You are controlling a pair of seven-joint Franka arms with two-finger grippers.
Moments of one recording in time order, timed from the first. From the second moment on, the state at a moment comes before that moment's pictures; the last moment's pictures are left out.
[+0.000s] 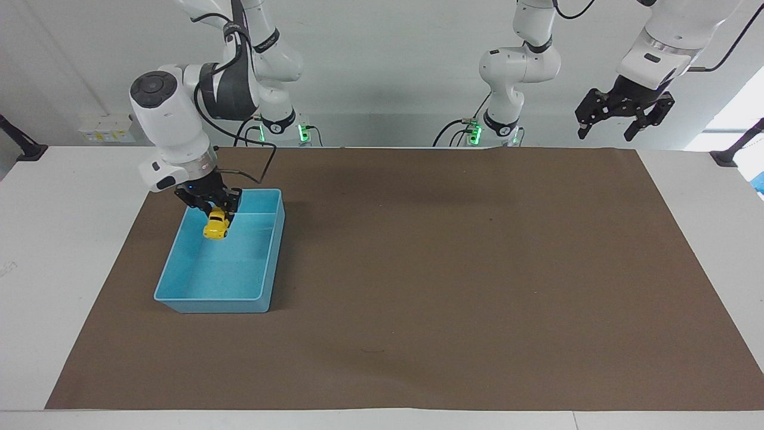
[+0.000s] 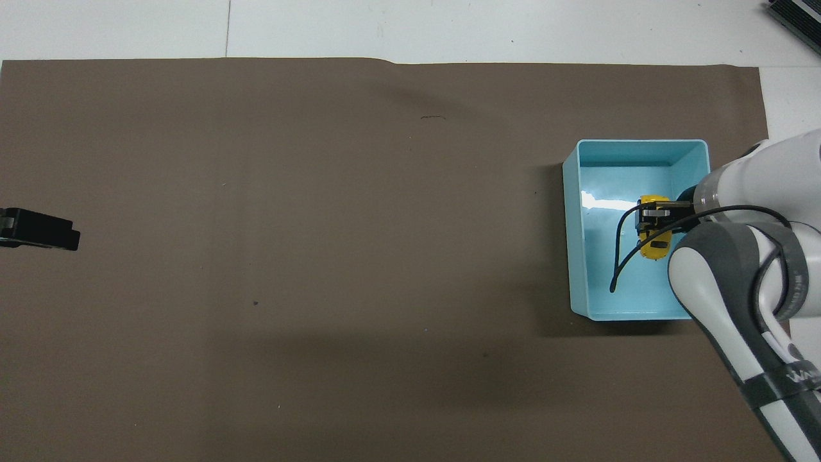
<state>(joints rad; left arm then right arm) 0.00 -0.08 -0.07 -1.53 -0.01 1.44 0.05 -0.20 0.06 0.21 -1.98 -0.06 2.03 0.12</state>
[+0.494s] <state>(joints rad) 0.00 -0.08 -0.05 -1.53 -0.01 1.44 0.05 -0.21 0.09 0.20 -2.09 -0.06 2.19 0.09</state>
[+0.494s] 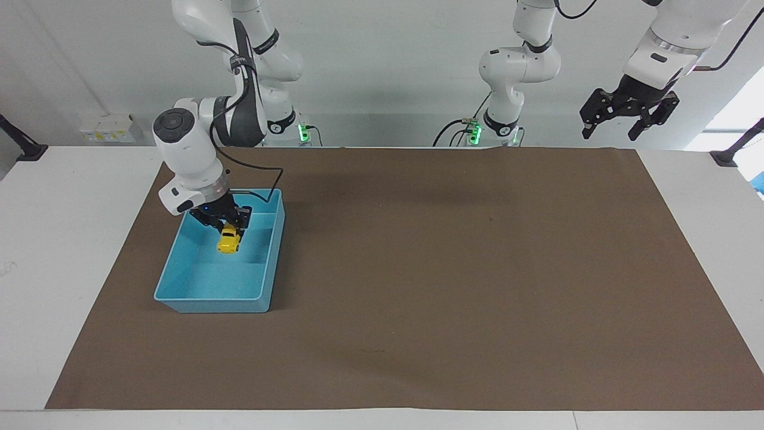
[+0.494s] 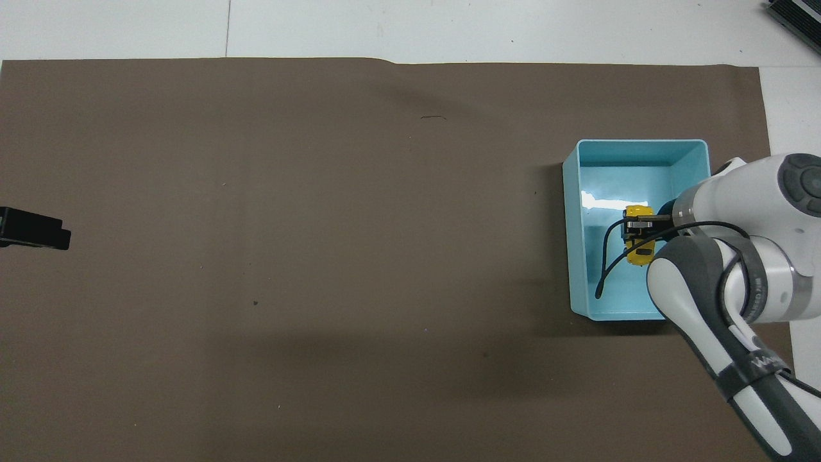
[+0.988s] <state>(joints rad) 0.00 -0.08 -0.05 -1.53 -0.01 1.44 0.05 -0.23 0.11 0.20 -2.21 -0.06 2.34 0.05</state>
